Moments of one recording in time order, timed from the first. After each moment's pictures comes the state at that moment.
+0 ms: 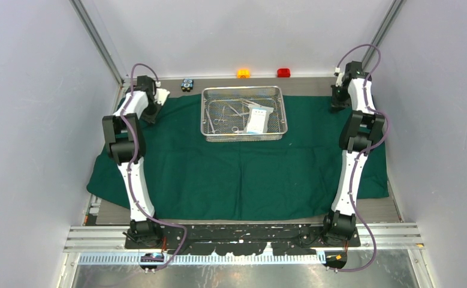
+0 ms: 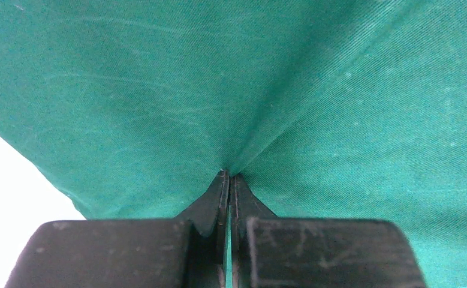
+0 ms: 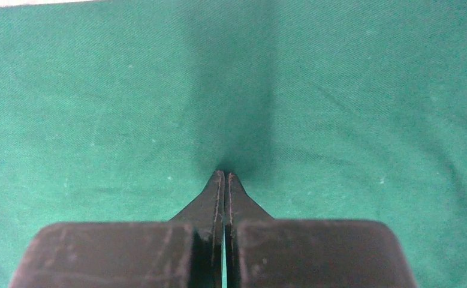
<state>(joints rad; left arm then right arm) 0.11 2.28 1.85 -0.76 -0.09 0.57 -0.24 2.58 2.40 -1.00 -0.09 -0.13</state>
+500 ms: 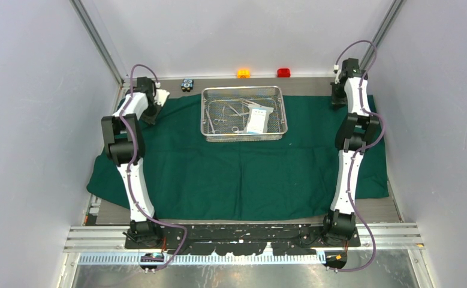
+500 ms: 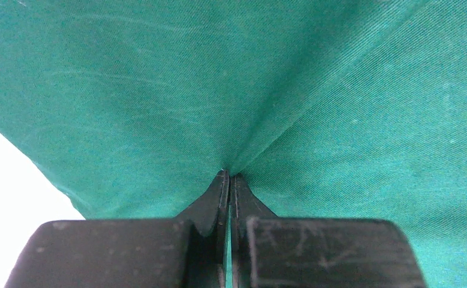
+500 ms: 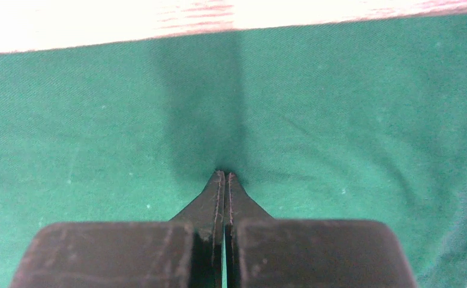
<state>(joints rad) 0.11 2.25 1.79 -0.72 -0.09 0.57 -0.22 2.68 2.60 -1.06 0.03 -0.13</state>
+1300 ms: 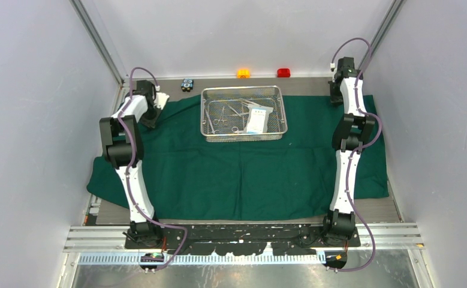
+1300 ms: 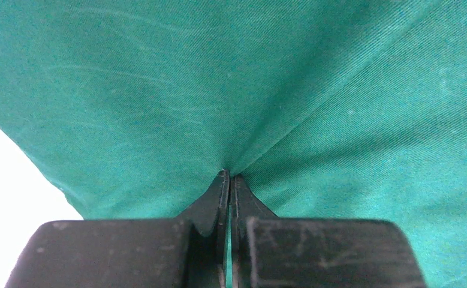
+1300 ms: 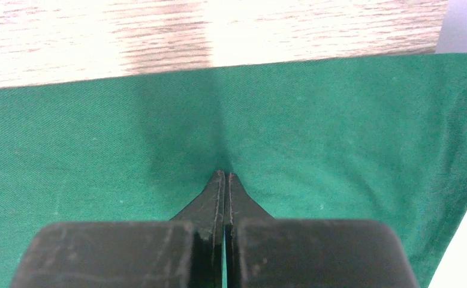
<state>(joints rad) 0.11 2.18 1.69 -0.69 -0.10 0.55 -0.18 2.73 2.66 -1.02 0.15 -0.18</state>
